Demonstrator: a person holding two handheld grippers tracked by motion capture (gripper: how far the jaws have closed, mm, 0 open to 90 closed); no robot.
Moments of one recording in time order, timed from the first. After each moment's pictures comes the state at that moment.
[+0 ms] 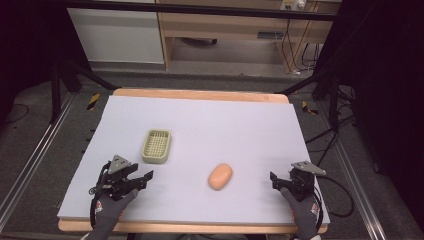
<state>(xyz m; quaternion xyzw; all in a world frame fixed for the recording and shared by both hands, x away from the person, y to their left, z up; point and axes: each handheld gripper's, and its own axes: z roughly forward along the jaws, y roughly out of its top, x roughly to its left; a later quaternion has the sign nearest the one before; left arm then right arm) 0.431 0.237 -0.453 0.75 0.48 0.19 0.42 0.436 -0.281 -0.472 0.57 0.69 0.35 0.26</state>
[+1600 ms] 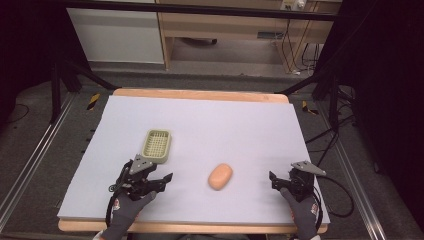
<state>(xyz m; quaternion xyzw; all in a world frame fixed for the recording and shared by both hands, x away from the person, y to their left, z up) 0.431 0.188 -0.444 0.78 0.43 0.18 0.43 0.435 -0.278 -0.471 0.57 0.69 0.36 0.27</state>
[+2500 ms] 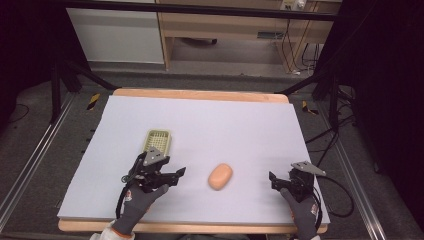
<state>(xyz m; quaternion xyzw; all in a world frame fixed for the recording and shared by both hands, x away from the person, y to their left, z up) 0.444 0.151 -0.421 0.79 0.40 0.17 0.44 0.434 -0.279 -0.472 0.57 0.69 0.36 0.27</state>
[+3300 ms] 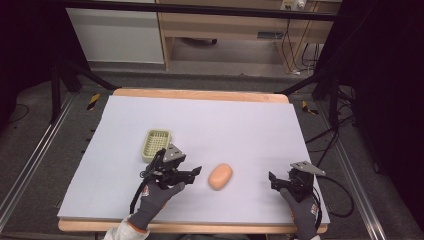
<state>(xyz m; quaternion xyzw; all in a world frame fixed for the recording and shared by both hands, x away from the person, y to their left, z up) 0.453 0.111 -0.418 0.80 0.38 0.15 0.44 0.435 -0.278 -0.472 0.57 0.69 0.36 0.27</state>
